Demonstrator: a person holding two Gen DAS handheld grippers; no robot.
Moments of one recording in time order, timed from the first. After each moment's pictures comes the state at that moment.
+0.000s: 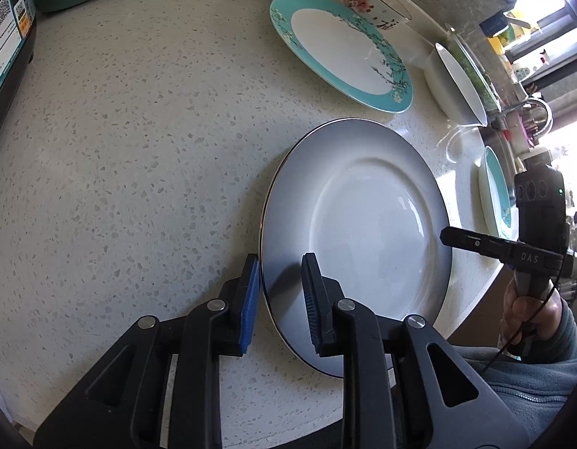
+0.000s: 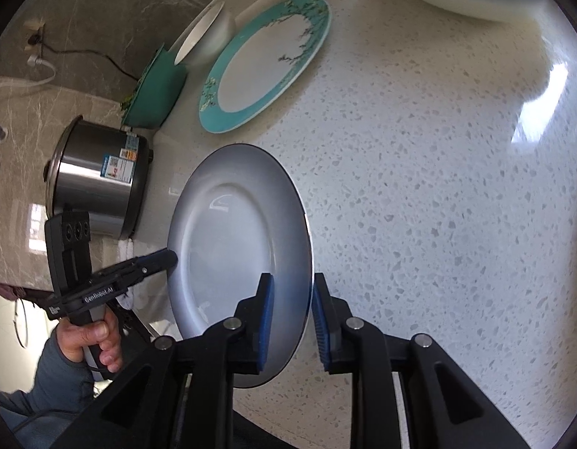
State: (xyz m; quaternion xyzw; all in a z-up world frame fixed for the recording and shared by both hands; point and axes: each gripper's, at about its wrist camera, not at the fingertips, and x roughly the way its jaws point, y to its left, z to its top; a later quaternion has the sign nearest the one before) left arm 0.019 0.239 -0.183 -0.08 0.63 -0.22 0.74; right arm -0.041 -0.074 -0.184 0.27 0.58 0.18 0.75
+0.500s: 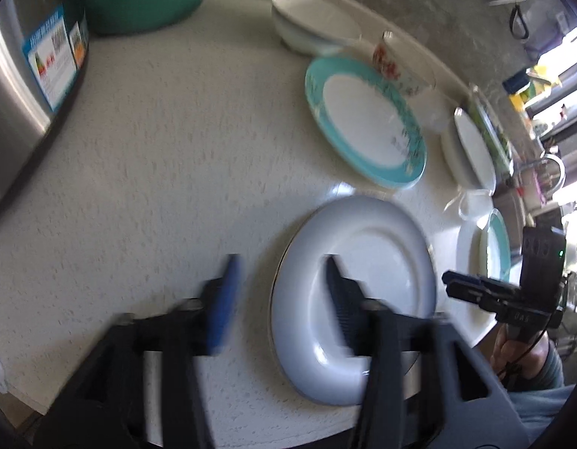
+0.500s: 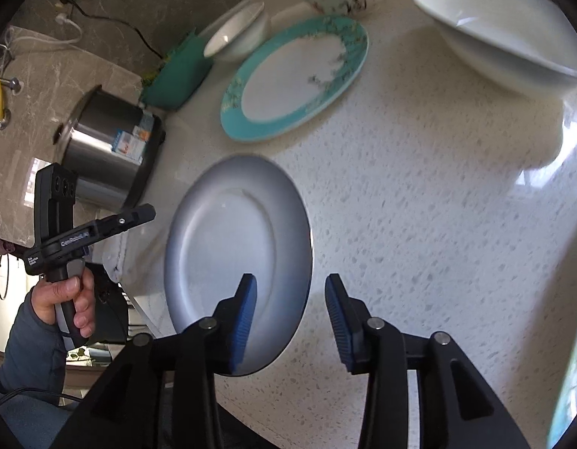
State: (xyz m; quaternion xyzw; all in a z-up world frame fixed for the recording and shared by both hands) left arm 0.042 0.250 -0.136 -0.13 0.58 -0.15 0.79; right arm -0.034 -0.089 -0.160 0.21 0.57 0.22 0.77
